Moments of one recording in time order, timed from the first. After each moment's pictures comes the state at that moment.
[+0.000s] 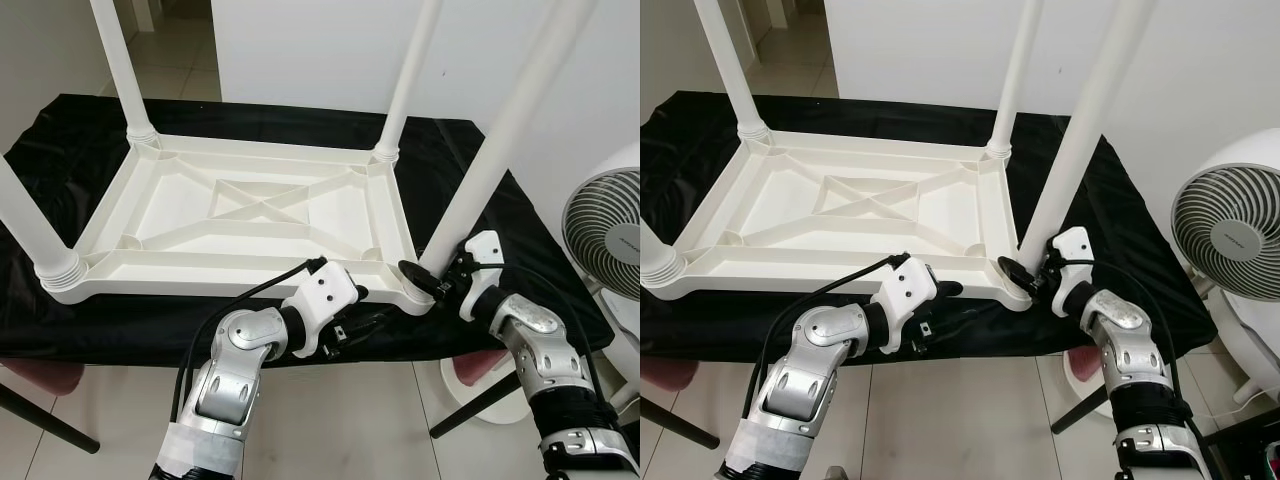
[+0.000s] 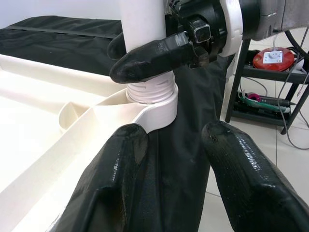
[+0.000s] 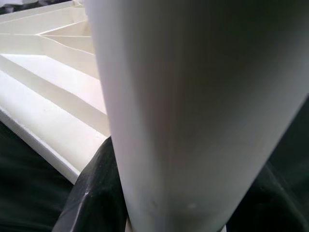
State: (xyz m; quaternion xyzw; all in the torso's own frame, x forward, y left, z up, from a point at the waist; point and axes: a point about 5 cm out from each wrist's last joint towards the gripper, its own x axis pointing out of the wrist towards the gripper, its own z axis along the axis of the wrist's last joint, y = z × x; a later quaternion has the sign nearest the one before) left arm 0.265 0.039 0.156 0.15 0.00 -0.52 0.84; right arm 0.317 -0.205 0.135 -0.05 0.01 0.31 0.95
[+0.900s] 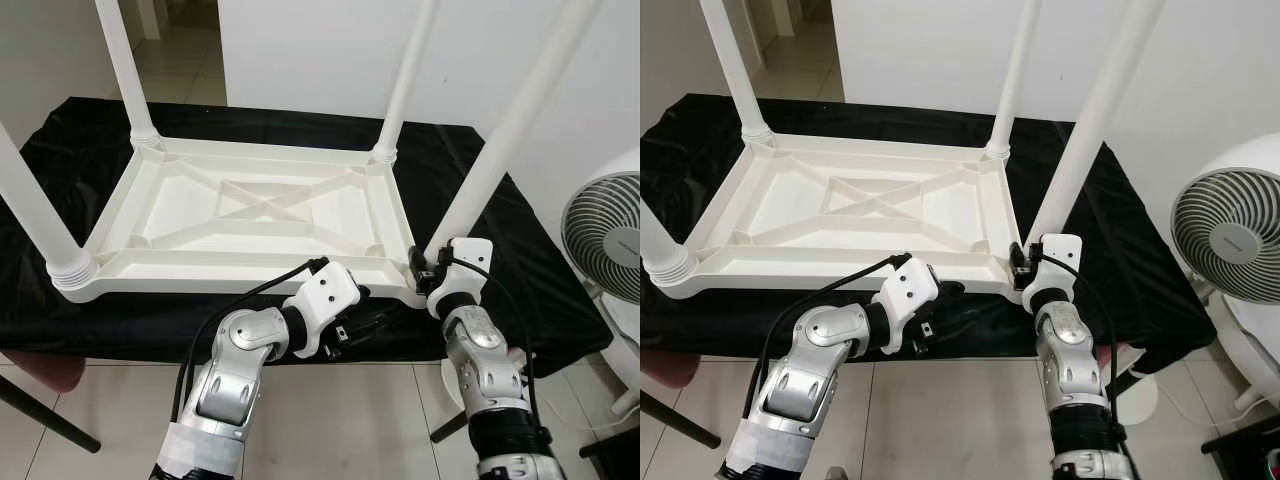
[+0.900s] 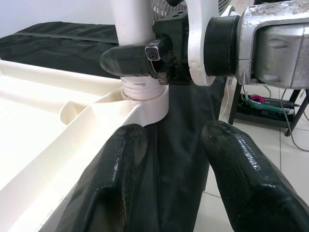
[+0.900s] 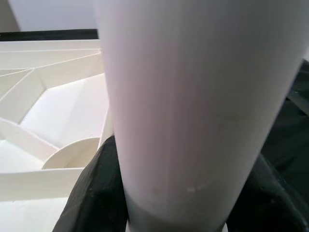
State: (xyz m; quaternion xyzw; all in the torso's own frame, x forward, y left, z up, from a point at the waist) left arm 0.264 0.038 0.158 0.15 0.00 -0.52 0.84; right arm 0.312 -0.169 0.127 0.04 -0.01 -0.08 1.00
